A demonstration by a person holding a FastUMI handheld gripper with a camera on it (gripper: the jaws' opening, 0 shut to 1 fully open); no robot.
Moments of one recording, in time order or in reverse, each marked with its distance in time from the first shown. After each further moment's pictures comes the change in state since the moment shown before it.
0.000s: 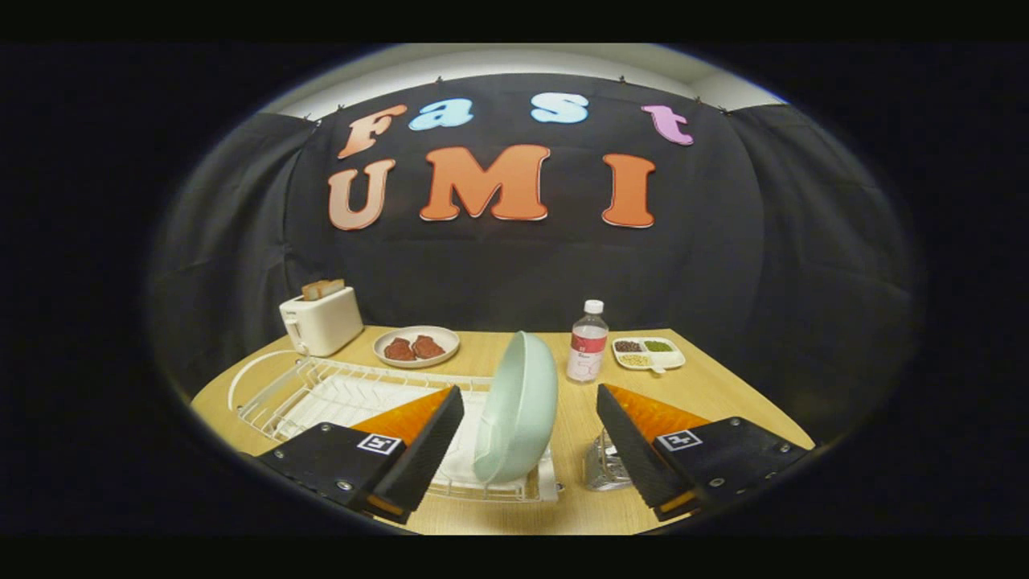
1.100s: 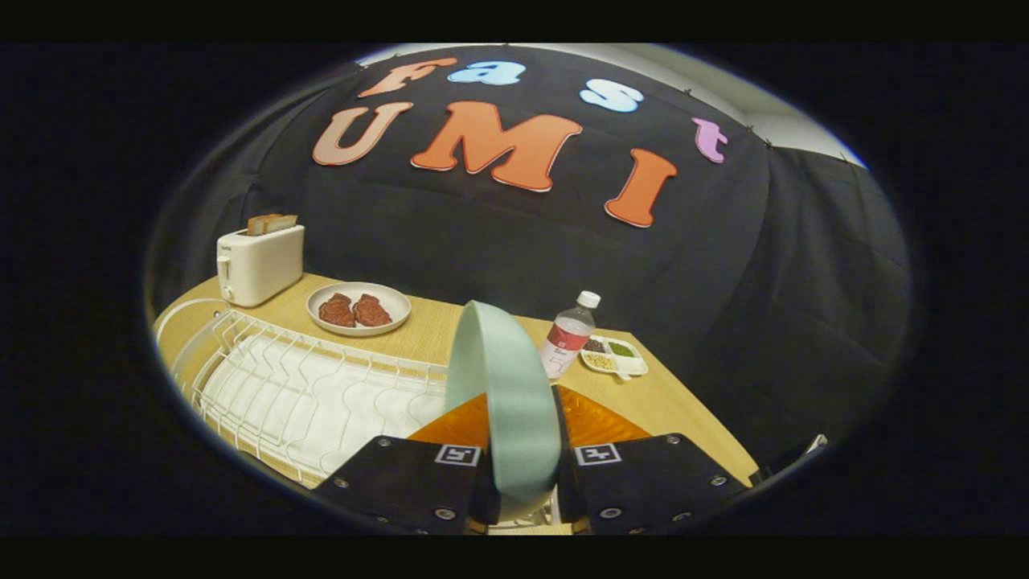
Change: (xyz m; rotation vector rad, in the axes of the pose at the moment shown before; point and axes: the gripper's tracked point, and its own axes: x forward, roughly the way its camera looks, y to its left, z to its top) arm 0.040 0.018 0.002 -0.269 0.059 -0.236
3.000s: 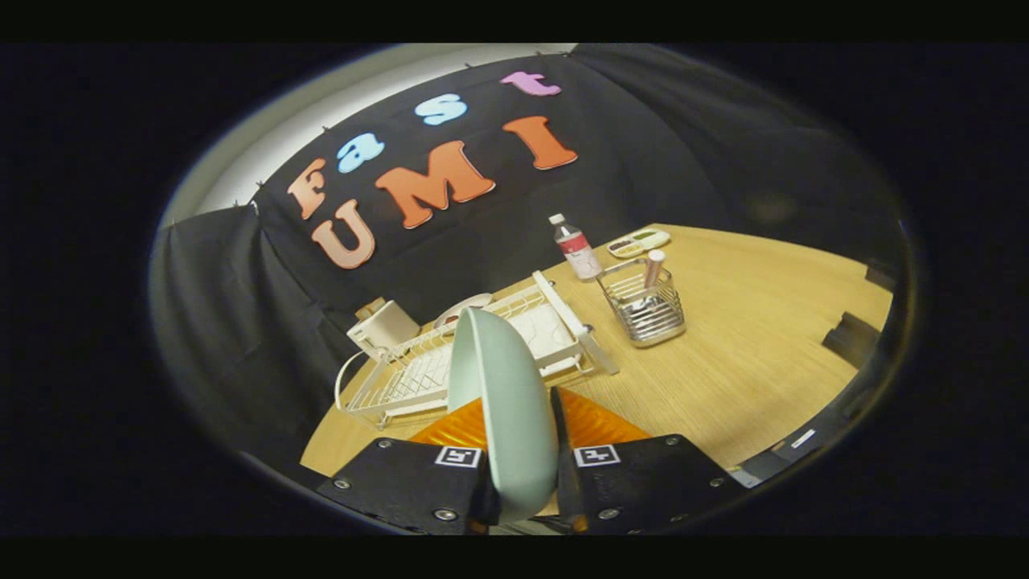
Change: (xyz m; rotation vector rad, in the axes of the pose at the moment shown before) arm -0.185 0.001 -0.143 0.834 0.122 0.403
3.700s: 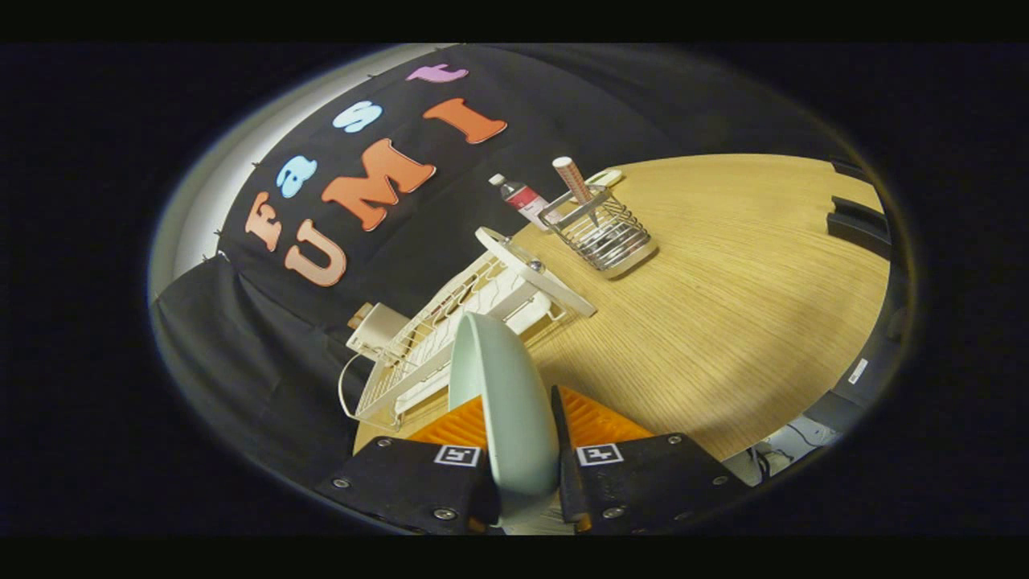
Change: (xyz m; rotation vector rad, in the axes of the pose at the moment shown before) arm 0.016 -0.021 -0.048 0.217 0.124 -0.004
